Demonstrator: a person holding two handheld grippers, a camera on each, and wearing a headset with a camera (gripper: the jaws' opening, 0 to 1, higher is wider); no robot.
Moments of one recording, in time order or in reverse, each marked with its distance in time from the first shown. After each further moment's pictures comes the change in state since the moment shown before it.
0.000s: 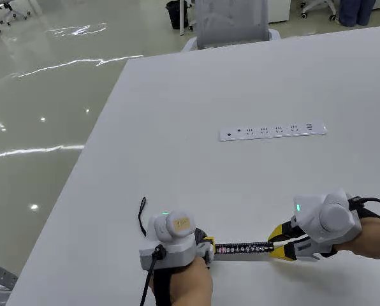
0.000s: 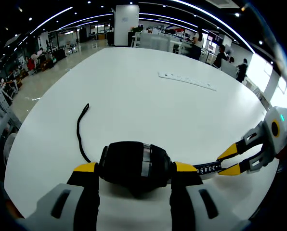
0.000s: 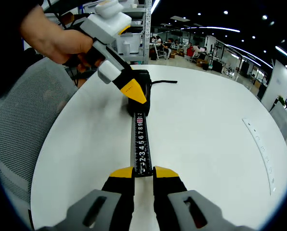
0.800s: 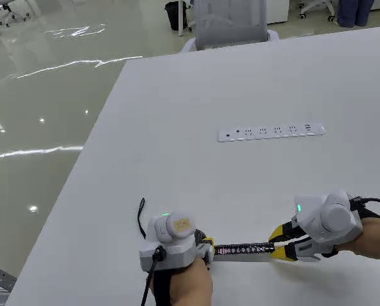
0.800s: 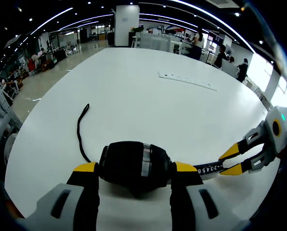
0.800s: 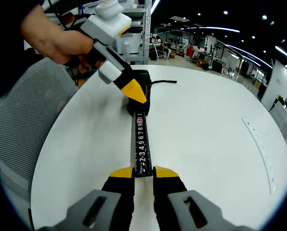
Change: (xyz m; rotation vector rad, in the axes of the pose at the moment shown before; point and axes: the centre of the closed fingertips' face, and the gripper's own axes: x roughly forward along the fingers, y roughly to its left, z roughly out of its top) left arm 0.001 -0.001 0.000 0.003 -0.005 0.009; right arm -0.003 -0.001 -0.003 0.001 -0.002 0.000
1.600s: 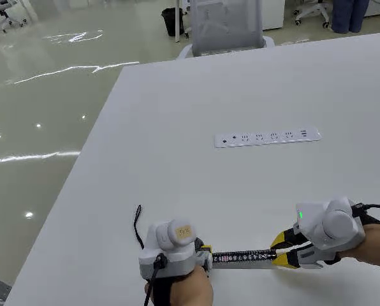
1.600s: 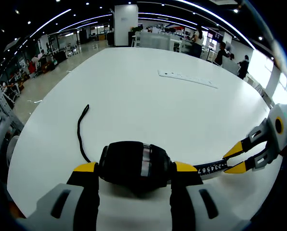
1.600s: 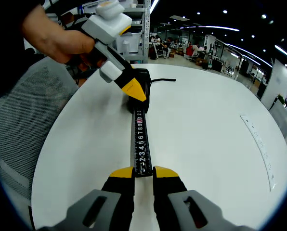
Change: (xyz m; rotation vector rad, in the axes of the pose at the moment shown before) left arm -0.001 -0.001 -0.001 0.020 0.004 0.020; right arm -0.007 0.001 -0.006 0.005 0.007 -0.002
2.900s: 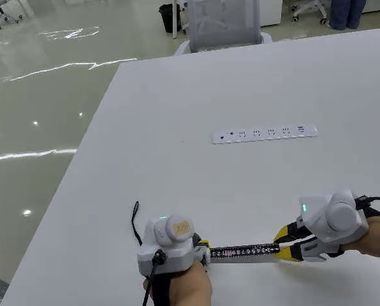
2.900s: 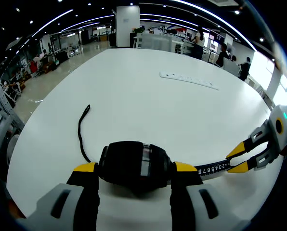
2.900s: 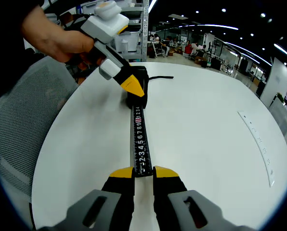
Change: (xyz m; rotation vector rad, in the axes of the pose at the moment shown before) left arm 0.000 0.001 0.001 -0.012 -0.007 0.008; right arm -0.007 -0.003 -0.009 0.011 0.013 -0.005
